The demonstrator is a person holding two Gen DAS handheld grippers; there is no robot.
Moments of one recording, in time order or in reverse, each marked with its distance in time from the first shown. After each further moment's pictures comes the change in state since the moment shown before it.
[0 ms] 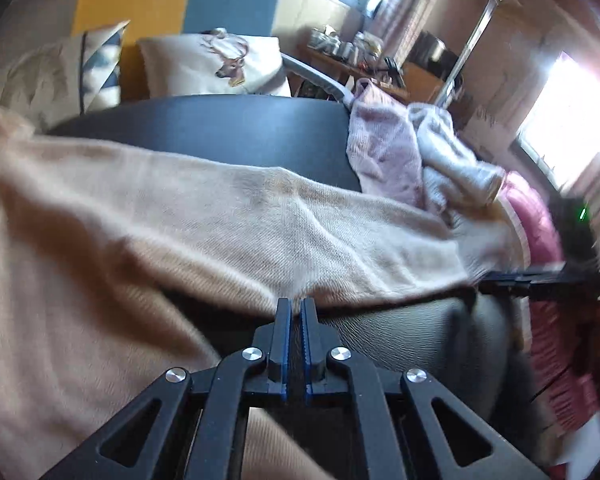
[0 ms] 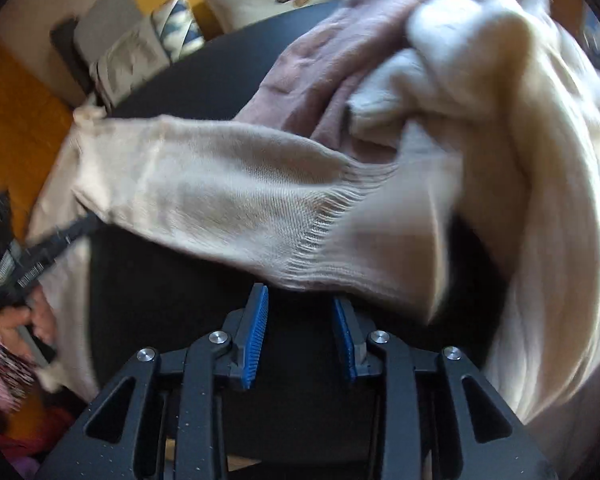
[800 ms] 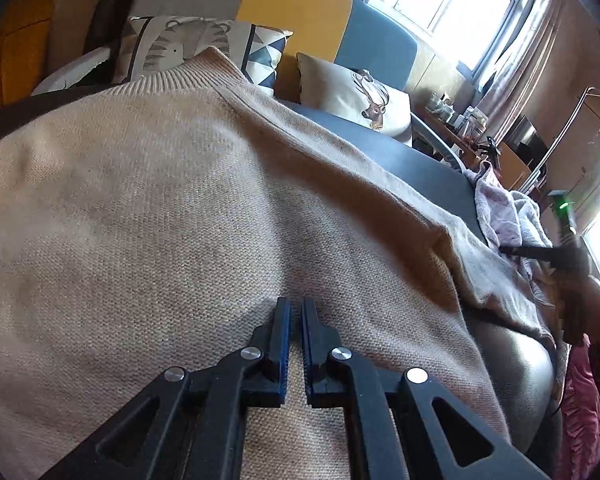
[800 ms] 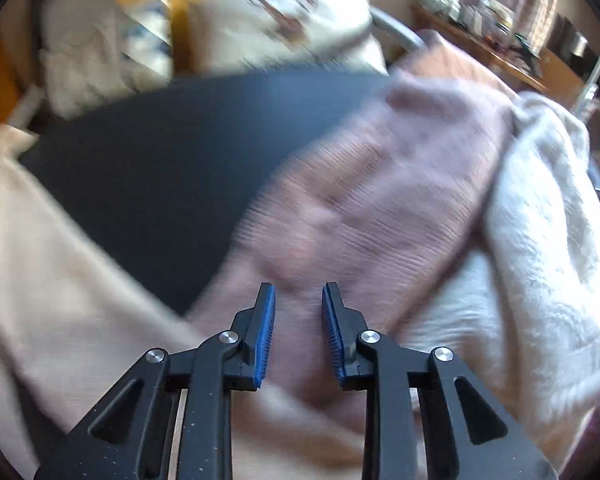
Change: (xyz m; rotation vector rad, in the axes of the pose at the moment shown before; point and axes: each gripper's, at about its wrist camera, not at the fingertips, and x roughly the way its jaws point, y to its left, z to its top) left arm -0.057 0.128 -0.054 -0.272 -0.145 0.234; right arm 0.086 0.047 0.143 -0.225 -0.088 -0.400
